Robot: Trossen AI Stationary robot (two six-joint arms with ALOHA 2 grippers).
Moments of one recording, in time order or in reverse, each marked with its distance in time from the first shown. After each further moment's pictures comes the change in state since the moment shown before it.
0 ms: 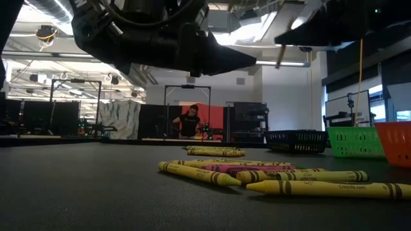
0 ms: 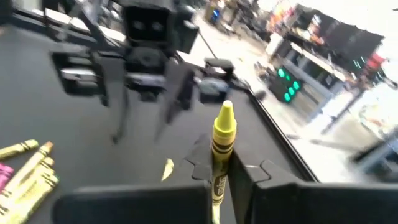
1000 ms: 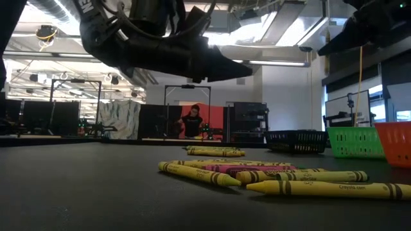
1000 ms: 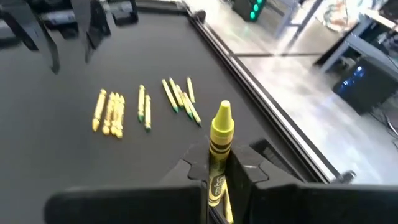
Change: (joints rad) left arm 0.064 0.000 0.000 -0.008 -0.066 -0.024; right arm -0.099 -0.501 0.148 -1.001 0.086 0.386
